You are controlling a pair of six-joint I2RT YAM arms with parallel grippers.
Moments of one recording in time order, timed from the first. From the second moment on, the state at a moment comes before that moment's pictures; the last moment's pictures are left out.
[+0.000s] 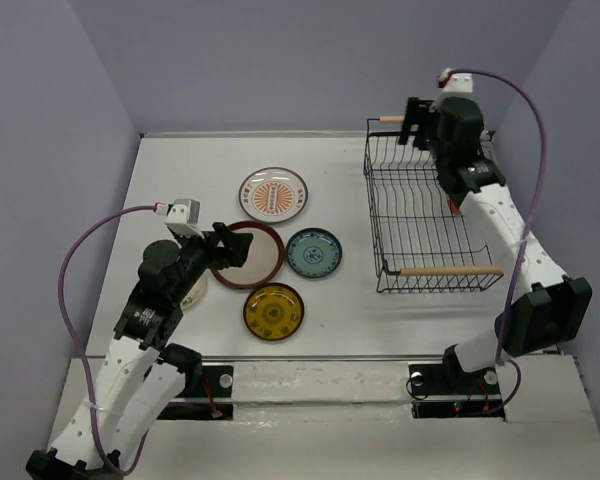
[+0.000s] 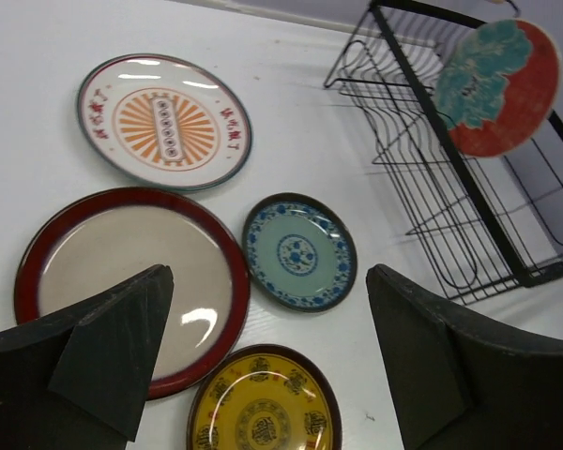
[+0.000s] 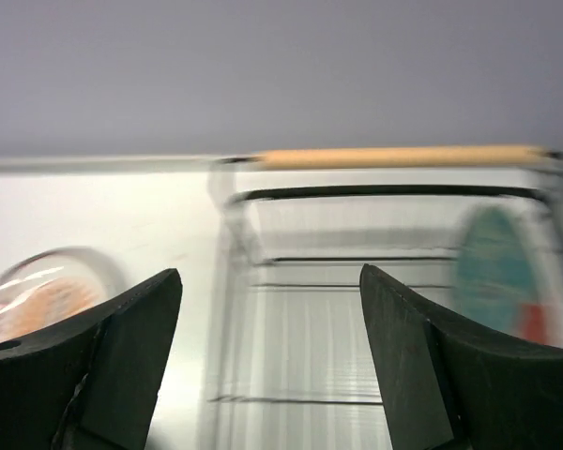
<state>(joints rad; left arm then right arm) -0.38 0.56 0.62 -0.22 0.09 -0.42 0.18 1.50 1.51 -0.21 0.26 0.10</state>
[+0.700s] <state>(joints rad) -0.12 1.36 0.87 0.00 0.10 -0.67 0.68 1.08 1.04 -0.04 0.01 0.35</state>
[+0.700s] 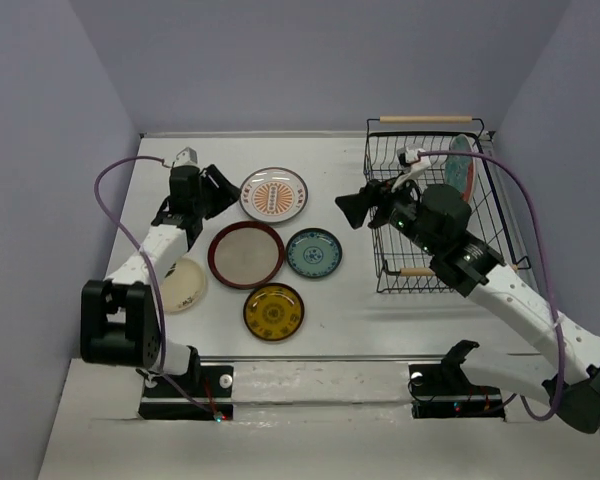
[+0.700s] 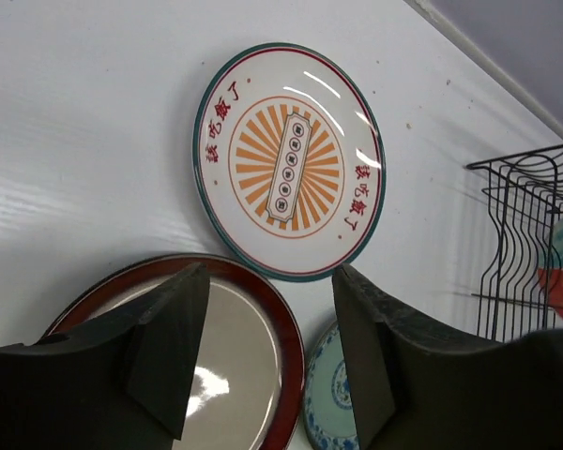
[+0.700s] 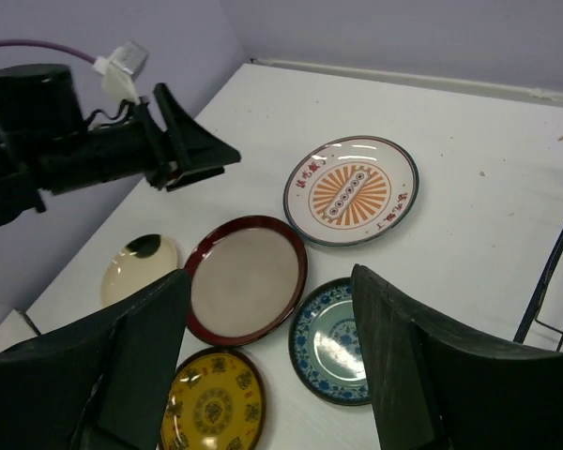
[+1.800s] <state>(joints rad) -0.09 2.04 1.27 0.09 0.26 -0.56 0.68 0.95 0.90 -0.09 -0.06 0.37</state>
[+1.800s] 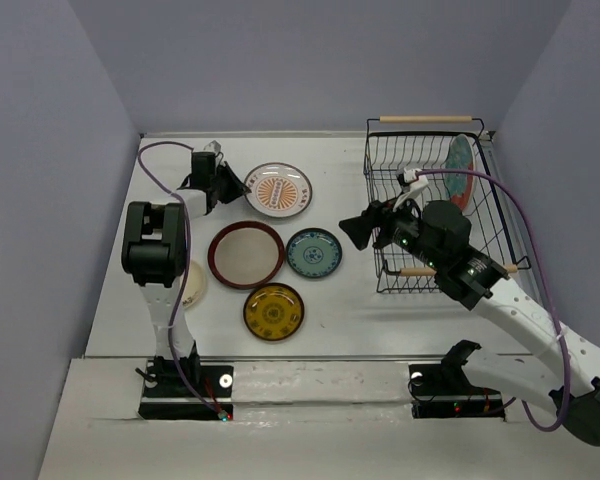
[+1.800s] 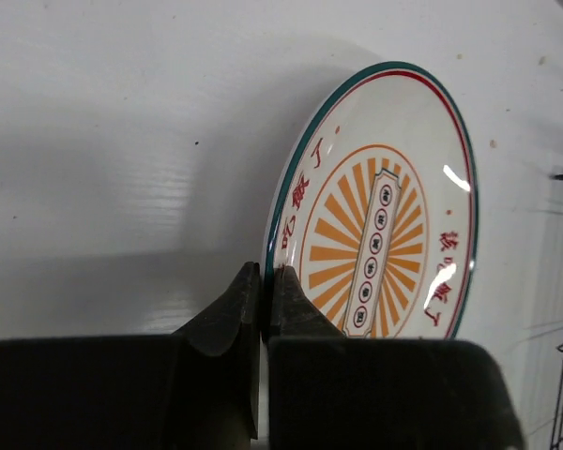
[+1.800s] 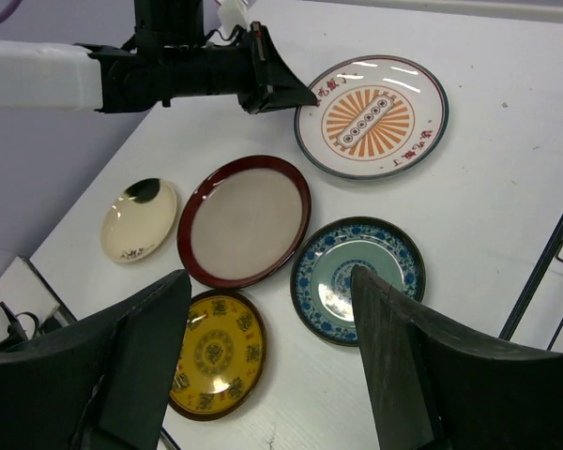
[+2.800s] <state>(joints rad) -0.03 1.11 0.67 0.41 0.57 -0.88 0.48 1.34 1.23 -0.11 -0.37 0.36</state>
